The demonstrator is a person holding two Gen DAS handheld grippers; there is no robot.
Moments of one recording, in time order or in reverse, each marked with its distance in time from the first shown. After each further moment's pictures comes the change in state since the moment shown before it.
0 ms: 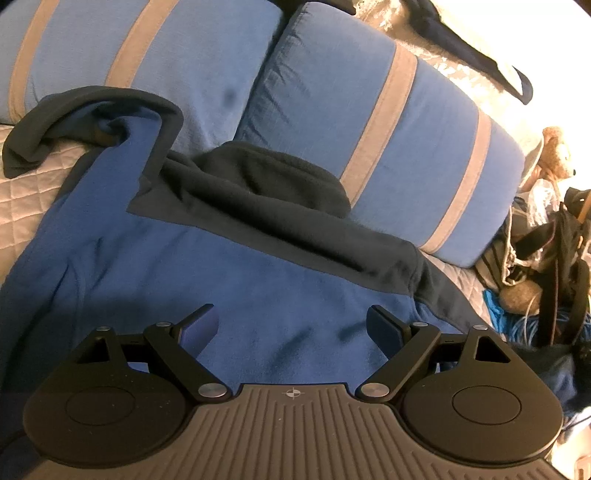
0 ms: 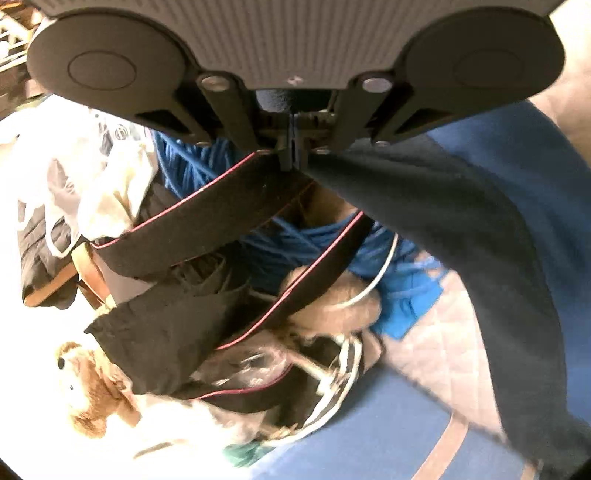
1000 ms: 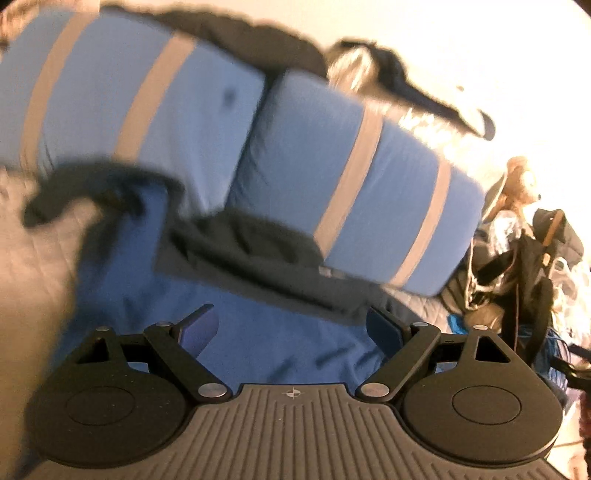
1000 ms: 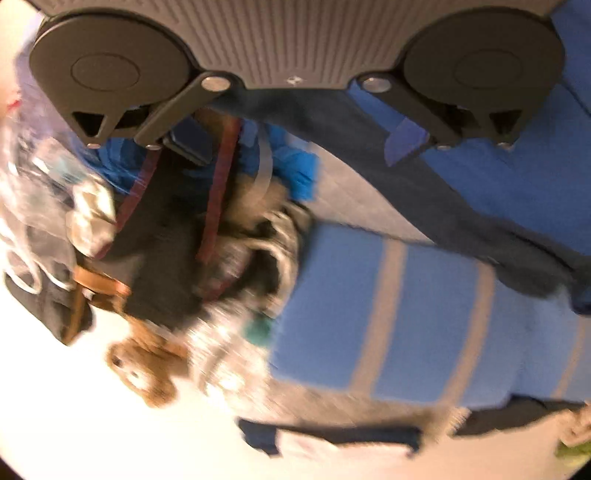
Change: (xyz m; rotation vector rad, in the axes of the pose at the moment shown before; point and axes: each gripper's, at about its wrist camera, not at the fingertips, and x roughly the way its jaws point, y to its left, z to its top) left arm -0.107 0.004 0.041 0.060 -0.128 -0.046; right arm -0.168 0.049 0.004 0.498 -0.427 0.207
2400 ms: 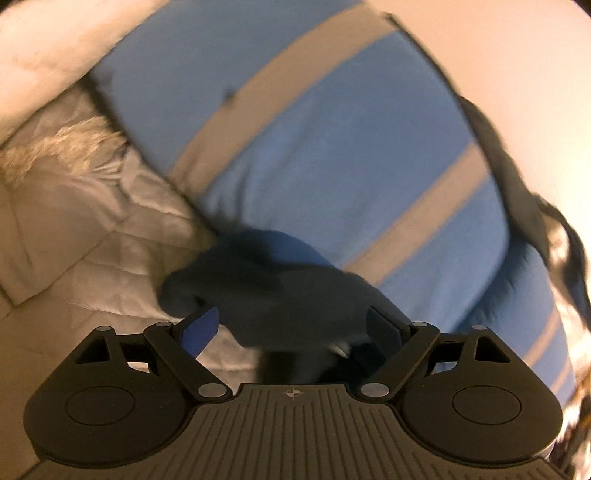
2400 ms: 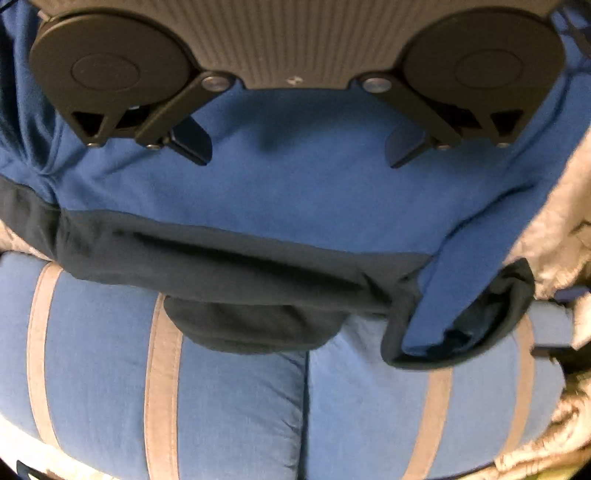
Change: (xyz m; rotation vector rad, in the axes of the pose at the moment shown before) left arm 0.091 0.283 0.061 -0.531 -0.147 0.156; right arm 0.134 0.433 0.036 0.138 0.146 0.330
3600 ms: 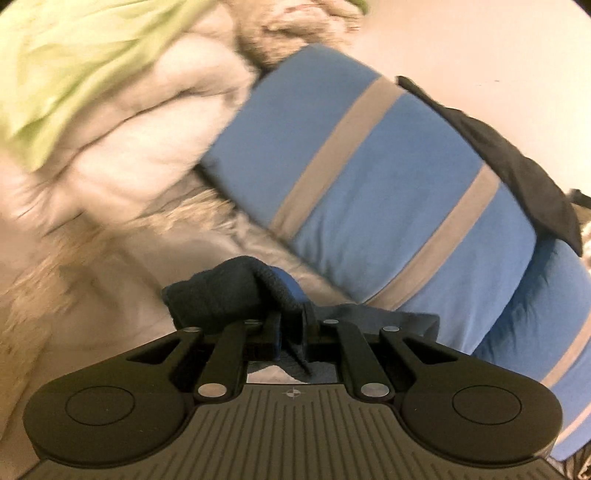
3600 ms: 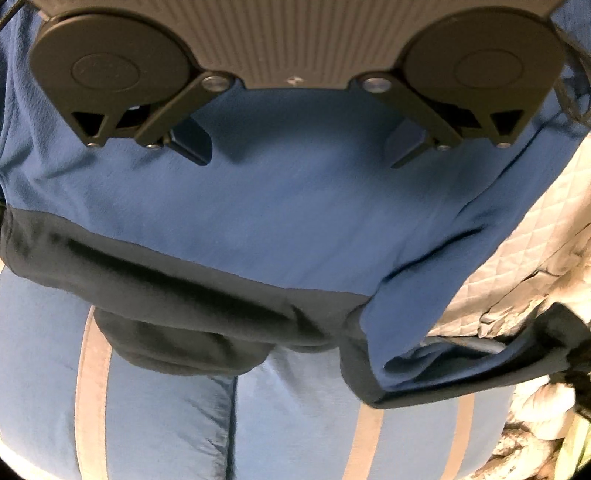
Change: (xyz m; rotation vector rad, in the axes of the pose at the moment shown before) left arm -0.142 -0.054 -0.035 0.099 -0.151 0.337; right arm 0.005 0.023 -0.022 -0.127 0.050 0.140
